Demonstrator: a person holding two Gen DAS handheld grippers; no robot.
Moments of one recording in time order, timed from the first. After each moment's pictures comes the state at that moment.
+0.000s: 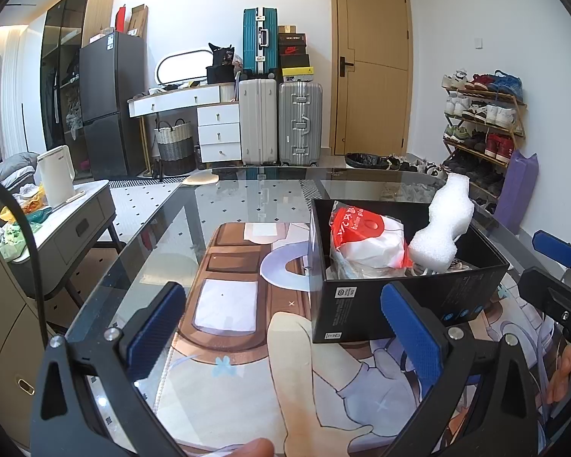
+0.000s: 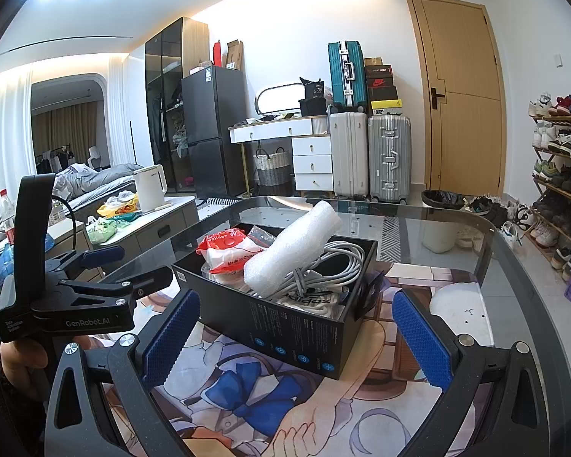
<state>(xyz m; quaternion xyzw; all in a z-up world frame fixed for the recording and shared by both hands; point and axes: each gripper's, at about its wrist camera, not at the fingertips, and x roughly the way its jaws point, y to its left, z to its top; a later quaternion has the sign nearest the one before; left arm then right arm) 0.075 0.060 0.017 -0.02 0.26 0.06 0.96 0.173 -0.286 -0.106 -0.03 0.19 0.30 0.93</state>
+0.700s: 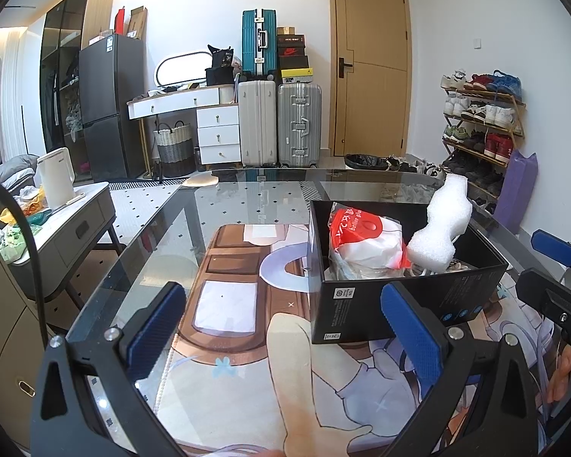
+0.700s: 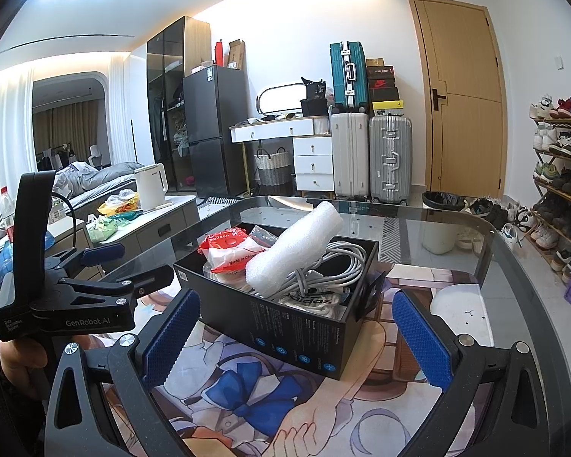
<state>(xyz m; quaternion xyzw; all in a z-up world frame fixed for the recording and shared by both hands) 0.075 0.059 0.018 -0.02 0.26 0.06 0.96 0.172 -0.286 -0.106 -0.03 0.19 0.30 0.93</state>
